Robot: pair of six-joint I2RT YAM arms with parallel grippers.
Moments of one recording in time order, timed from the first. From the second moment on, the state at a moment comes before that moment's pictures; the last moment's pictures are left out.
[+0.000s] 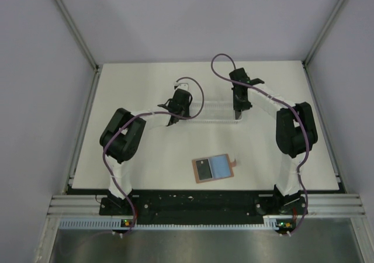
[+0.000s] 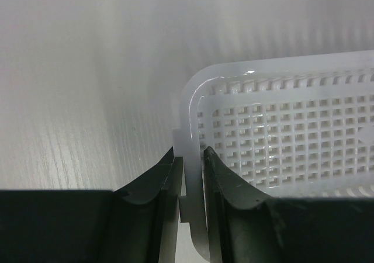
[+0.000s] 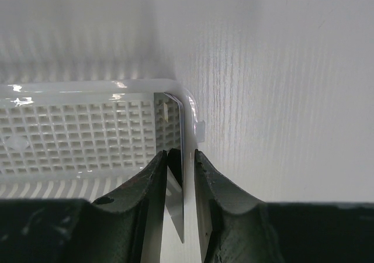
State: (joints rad) left arm -0.55 1.97 1.21 0.00 -0.22 -0.40; right arm 0.36 1.94 1.50 -0.67 0.28 0.32
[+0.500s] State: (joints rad) left arm -0.55 1.97 1.21 0.00 -0.22 -0.40; right arm 0.36 1.92 1.50 -0.68 0.29 0.31
